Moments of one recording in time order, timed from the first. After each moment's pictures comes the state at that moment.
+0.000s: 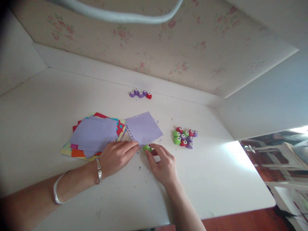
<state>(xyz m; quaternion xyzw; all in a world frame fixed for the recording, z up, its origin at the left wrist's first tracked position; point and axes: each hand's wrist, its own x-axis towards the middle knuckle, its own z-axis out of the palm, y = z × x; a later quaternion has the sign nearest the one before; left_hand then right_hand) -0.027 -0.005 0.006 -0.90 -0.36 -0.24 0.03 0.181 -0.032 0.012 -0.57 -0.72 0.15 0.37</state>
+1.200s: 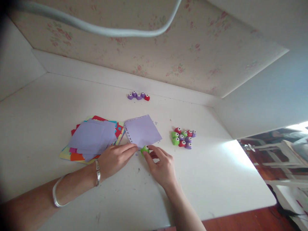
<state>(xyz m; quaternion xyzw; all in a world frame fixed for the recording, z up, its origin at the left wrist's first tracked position) -0.029 -0.003 -0.003 -0.89 -0.36 -0.27 -0.05 0.179 -0.031 0.010 -0.59 -0.68 0.21 0.39</state>
